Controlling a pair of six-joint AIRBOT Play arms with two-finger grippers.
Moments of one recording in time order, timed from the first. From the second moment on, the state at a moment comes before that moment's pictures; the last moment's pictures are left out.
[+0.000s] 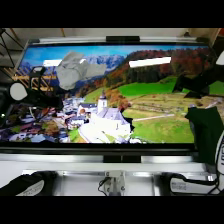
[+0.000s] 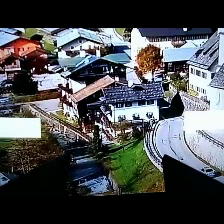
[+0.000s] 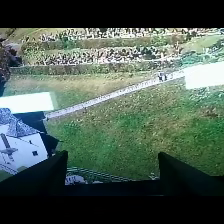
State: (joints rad) left arm -0.20 -1.13 1.15 1.55 -1.24 -1.69; right arm -0.16 -1.48 1.65 -1.38 1.59 1.65
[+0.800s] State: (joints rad) left arm -0.20 -1.13 1.15 1.55 -1.24 -1.69; right arm -0.16 -1.48 1.65 -1.38 1.59 1.65
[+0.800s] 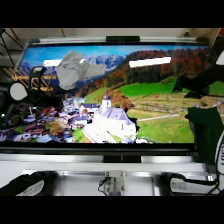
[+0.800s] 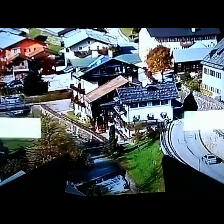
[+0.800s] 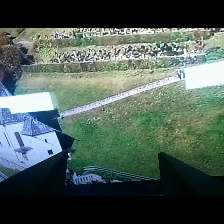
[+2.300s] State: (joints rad) left arm 0.02 -1.81 1.55 0.93 -0.62 -1.79; right arm -0.15 -1.48 1.65 -1.29 1.41 1.58
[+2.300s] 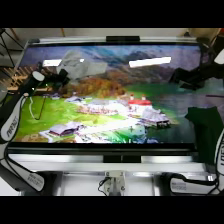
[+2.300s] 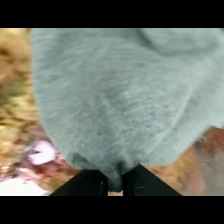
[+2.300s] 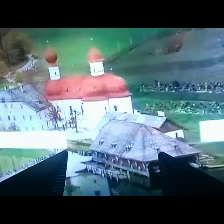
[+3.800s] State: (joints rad) left arm -0.38 -1.34 1.37 1.30 -1.22 -1.72; right arm -0.01 -1.00 0.80 -1.07 1.22 1.40
